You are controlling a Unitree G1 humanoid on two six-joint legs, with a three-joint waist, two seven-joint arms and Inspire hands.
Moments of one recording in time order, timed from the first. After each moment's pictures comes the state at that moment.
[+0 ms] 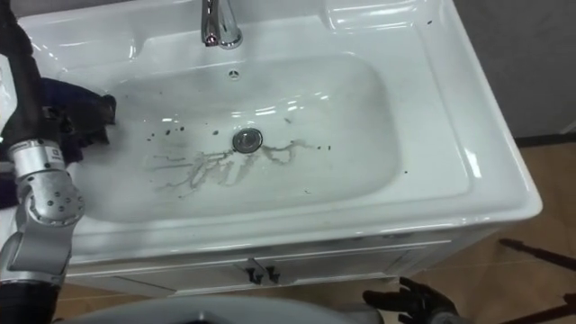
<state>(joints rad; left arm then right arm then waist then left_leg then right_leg) 0.10 0.30 0.10 0.14 0.51 -0.10 0.47 0.07 -0.31 -0.02 1.30 0.23 -0.02 0.28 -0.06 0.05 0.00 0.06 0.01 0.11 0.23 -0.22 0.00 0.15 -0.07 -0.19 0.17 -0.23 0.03</state>
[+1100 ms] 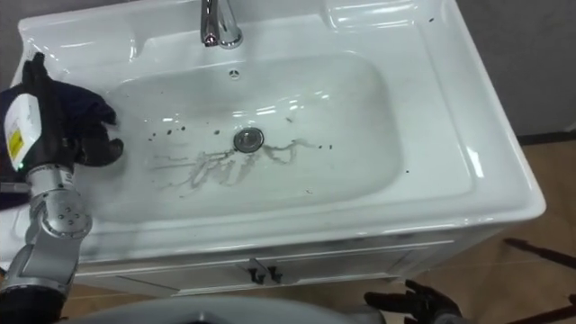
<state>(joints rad) 0.10 0.31 0.12 0.31 0.52 -0.02 0.46 0.08 -0.31 -0.03 1.27 0.23 0.01 0.24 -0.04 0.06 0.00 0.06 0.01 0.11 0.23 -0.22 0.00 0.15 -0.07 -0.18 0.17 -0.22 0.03</state>
